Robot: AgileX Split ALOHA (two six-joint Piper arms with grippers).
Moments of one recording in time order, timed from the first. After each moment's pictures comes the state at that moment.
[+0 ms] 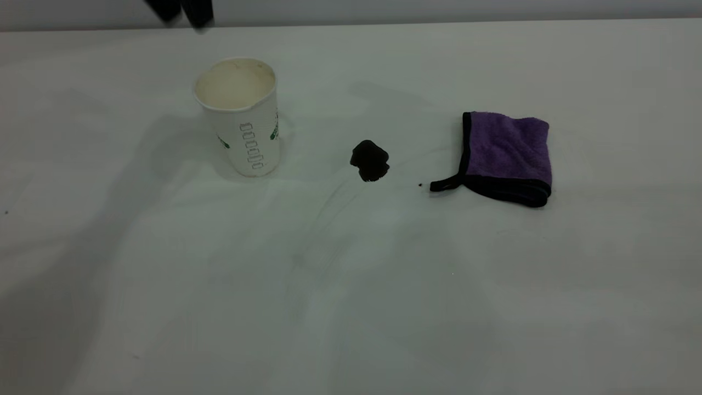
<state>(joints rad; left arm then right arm) -0.24 2.18 -1.88 -0.11 1.10 0.27 0.06 -0.02 -0.47 0.05 1.14 -0.02</state>
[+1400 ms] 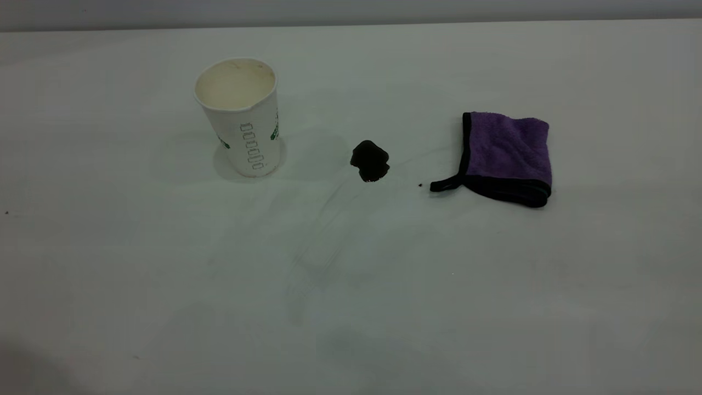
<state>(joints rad) -0.24 0.78 -0.68 -0.07 1.17 0.12 0.06 -0.02 -0.47 0.05 1.14 -0.02</state>
